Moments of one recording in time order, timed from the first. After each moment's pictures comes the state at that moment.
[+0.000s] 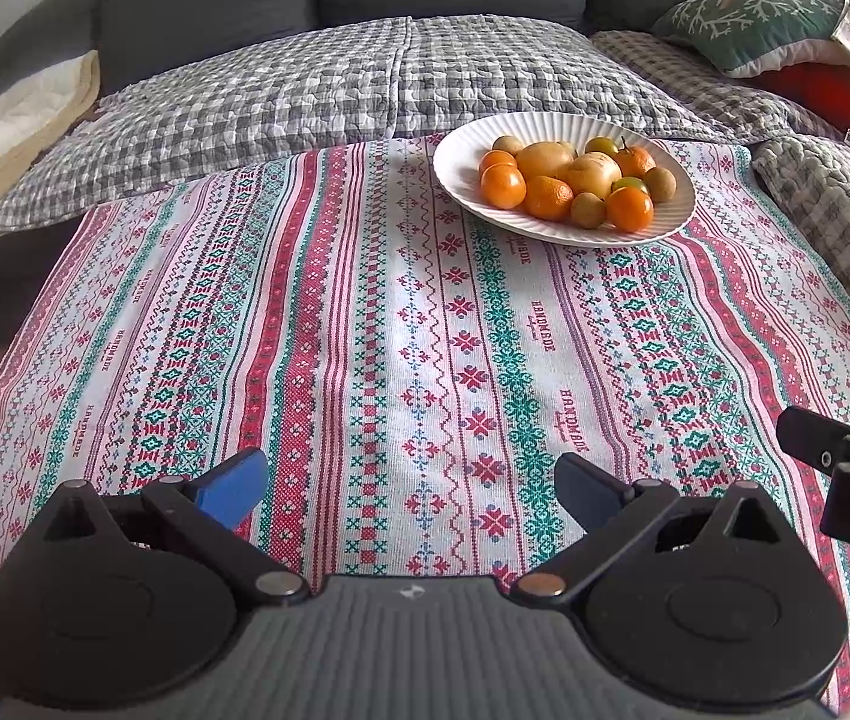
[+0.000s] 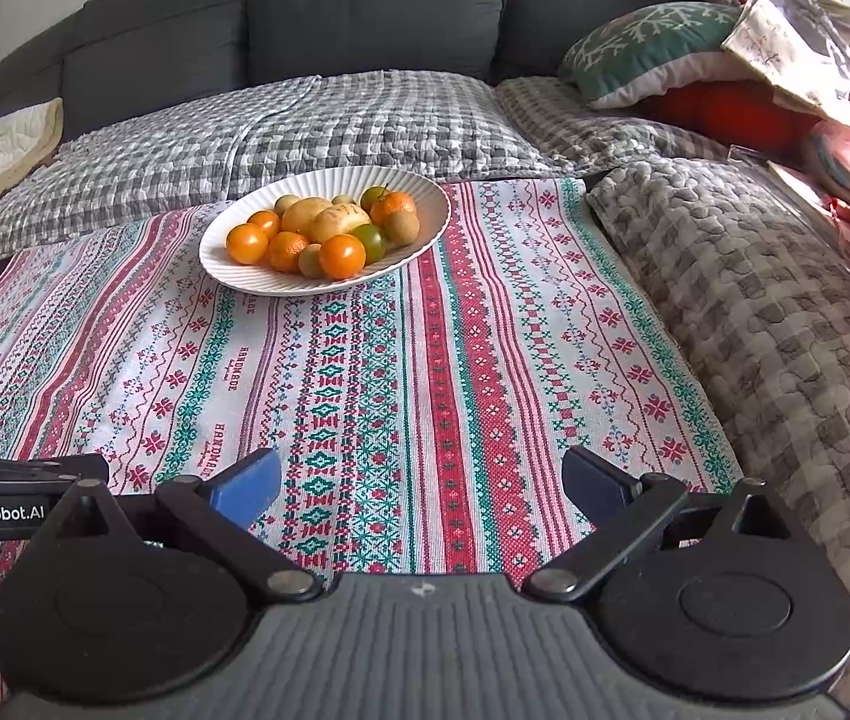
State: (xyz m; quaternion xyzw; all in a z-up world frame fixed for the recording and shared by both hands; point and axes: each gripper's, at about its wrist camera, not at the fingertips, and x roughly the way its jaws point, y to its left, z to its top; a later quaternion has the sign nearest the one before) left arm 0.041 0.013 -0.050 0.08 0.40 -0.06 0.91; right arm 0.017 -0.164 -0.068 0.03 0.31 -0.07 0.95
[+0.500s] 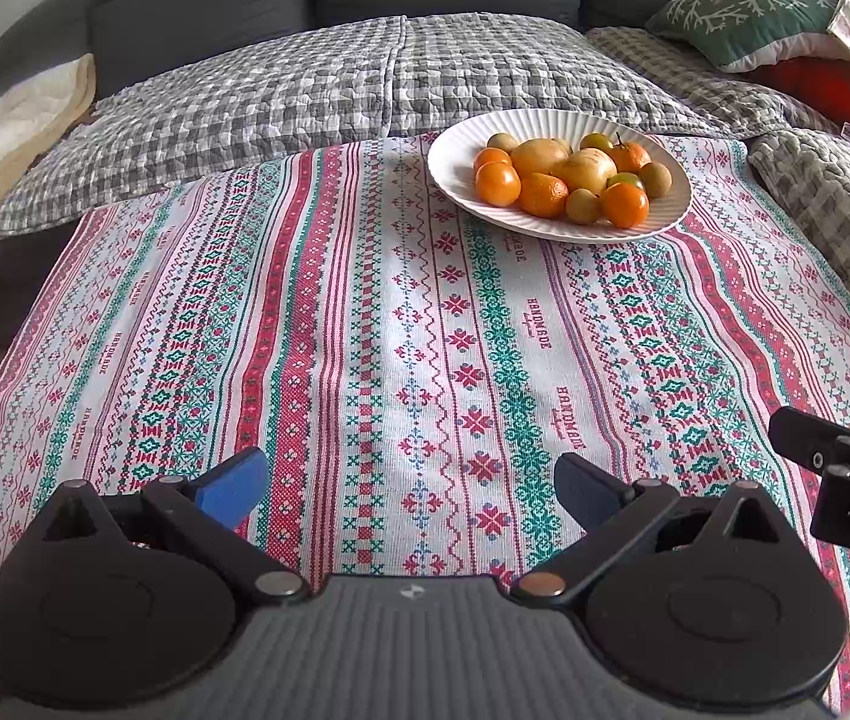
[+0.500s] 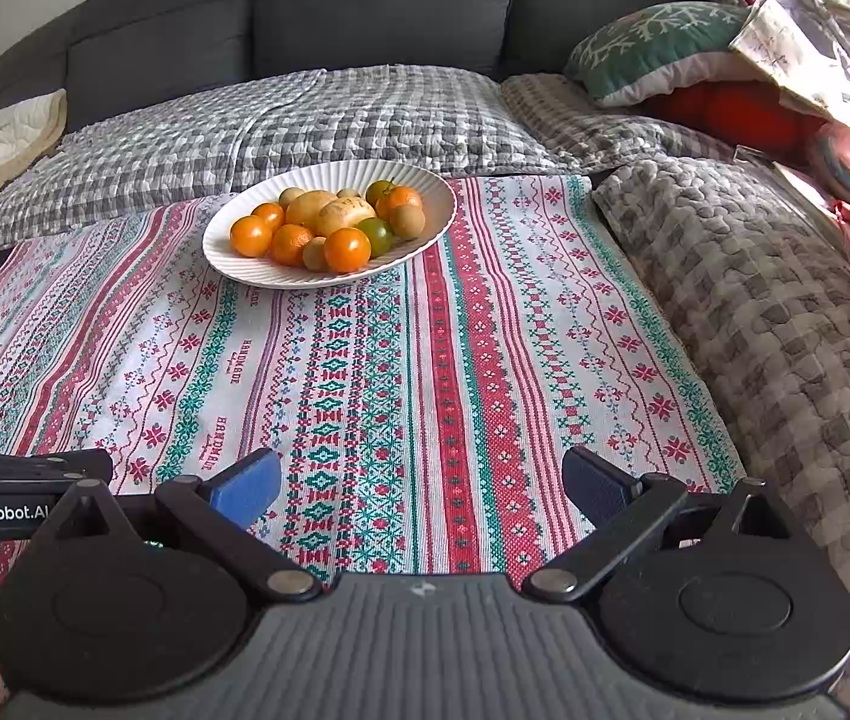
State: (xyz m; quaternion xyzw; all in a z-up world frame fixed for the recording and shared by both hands) left arm 0.041 0.012 -0.050 0.08 0.40 -0.06 0.91; right arm 0.019 -0.163 -0.069 0.03 0.32 -0.07 0.94
